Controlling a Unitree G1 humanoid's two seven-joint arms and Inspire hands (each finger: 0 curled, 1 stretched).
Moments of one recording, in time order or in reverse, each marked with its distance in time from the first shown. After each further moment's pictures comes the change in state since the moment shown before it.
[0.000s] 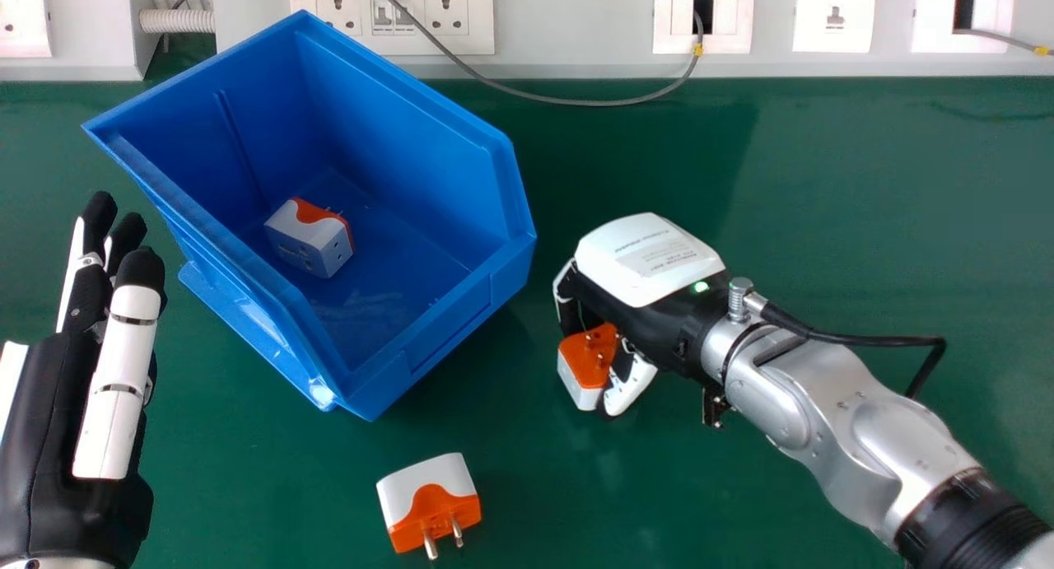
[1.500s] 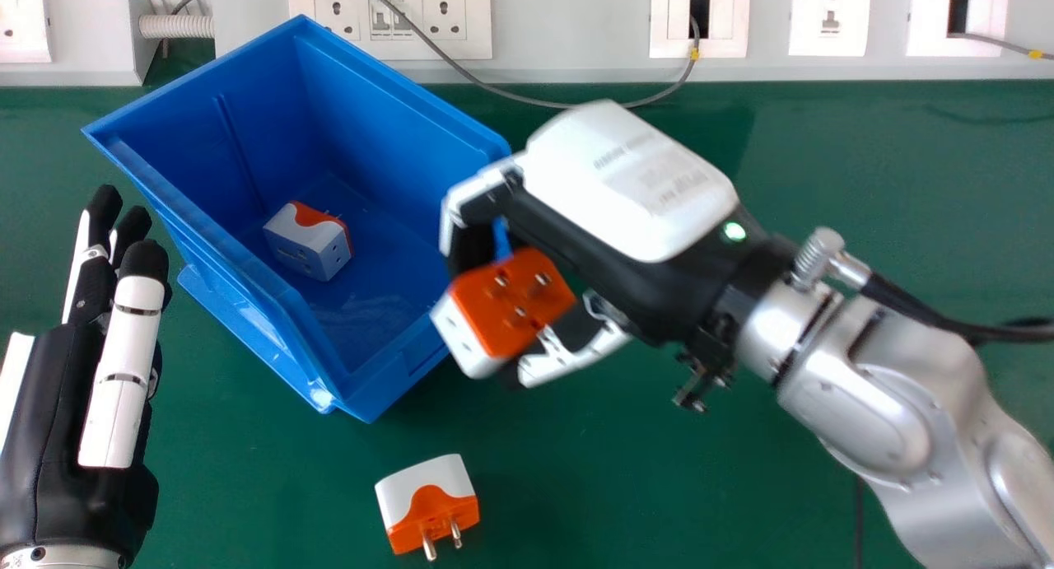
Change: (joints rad) left arm -0.030 0.002 -0.002 0.005 0.001 0.021 0.004; right arm 0.145 0.024 -0.249 -0.720 0.171 -0.104 0.228
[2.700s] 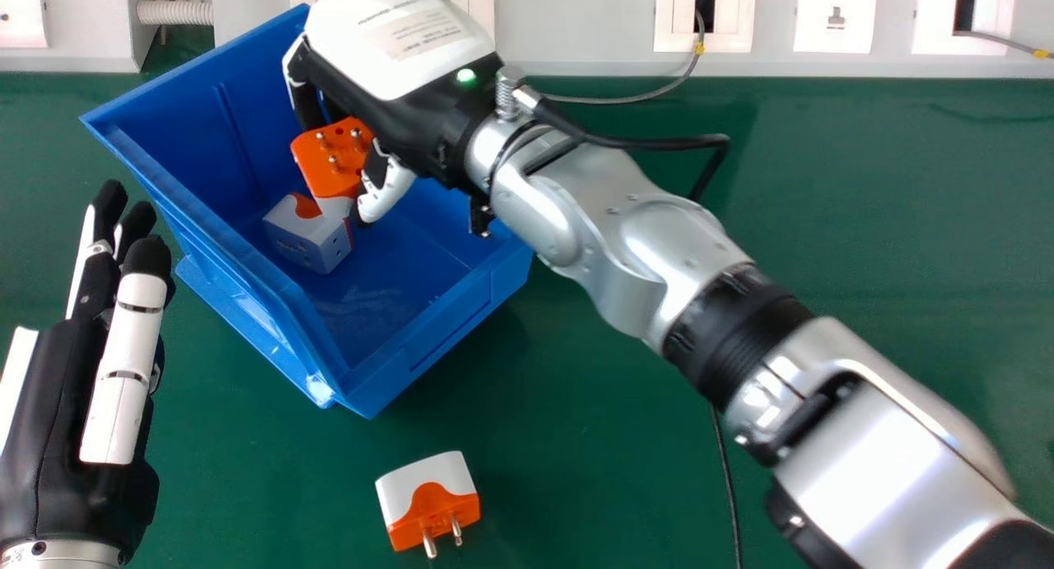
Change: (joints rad) left arm -0.014 0.004 0.008 0.034 0.001 -0.025 -0.024; right arm -0.784 0.467 0.256 1.364 -0.210 0.074 -0.474
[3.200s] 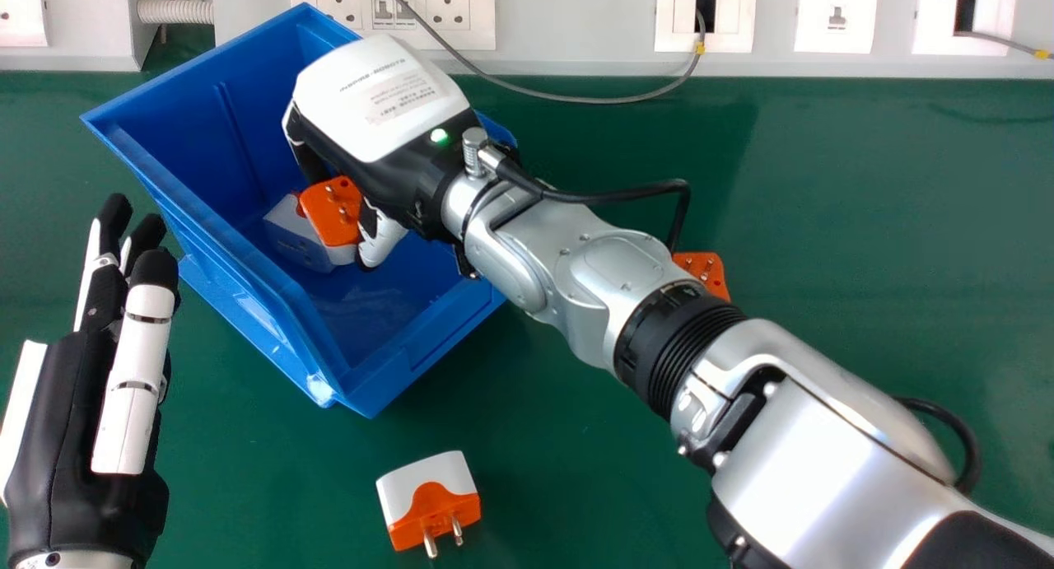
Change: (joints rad) left arm 0.019 -0.033 -0.031 -0.003 0.030 -0.019 0.026; right arm -0.020 0.068 0.115 0.210 -0.021 -0.014 -0.168
